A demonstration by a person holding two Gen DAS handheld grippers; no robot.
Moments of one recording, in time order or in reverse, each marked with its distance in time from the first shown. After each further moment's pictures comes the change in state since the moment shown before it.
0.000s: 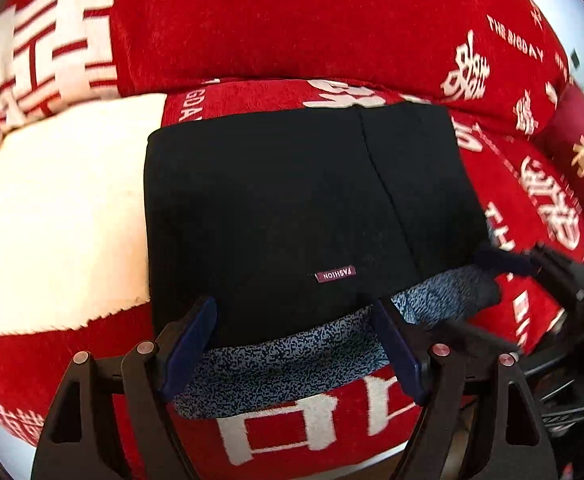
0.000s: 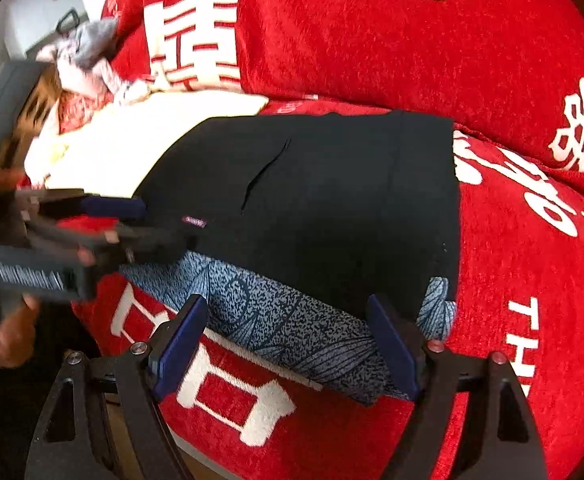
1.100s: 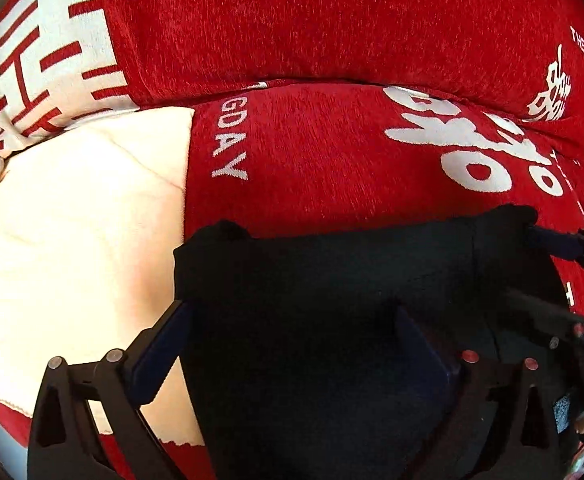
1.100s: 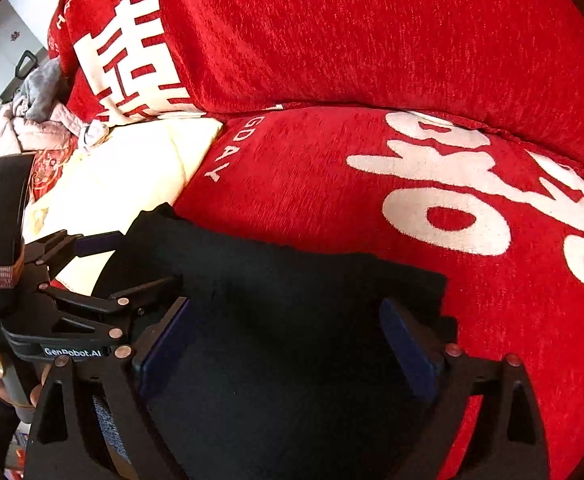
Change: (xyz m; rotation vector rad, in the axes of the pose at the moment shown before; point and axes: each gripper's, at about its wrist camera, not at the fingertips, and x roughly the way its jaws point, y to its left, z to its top) left arm 0.069 0.041 0.104 -0.069 0.117 0.144; right arm 0.081 -0.071 0.120 0.111 0.141 0.083
